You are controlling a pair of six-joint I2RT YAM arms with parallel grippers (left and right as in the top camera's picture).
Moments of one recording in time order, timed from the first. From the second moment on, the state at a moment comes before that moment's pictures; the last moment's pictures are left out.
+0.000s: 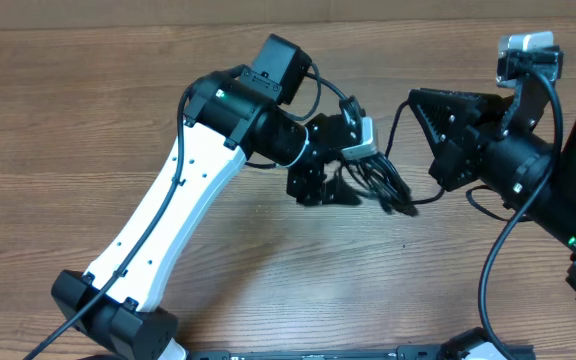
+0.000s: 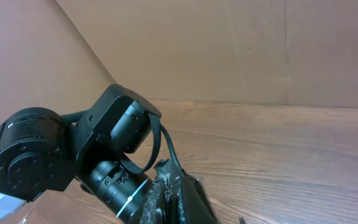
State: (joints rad) left arm -0.54 1.75 1.88 -1.33 0.86 0.81; right arm 0.41 1.16 1.85 -1.01 -0.20 0.36
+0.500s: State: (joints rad) left arm -0.39 1.68 1.88 -1.43 0.75 0.78; right arm 0.41 1.16 1.85 -1.05 -0.14 0.35
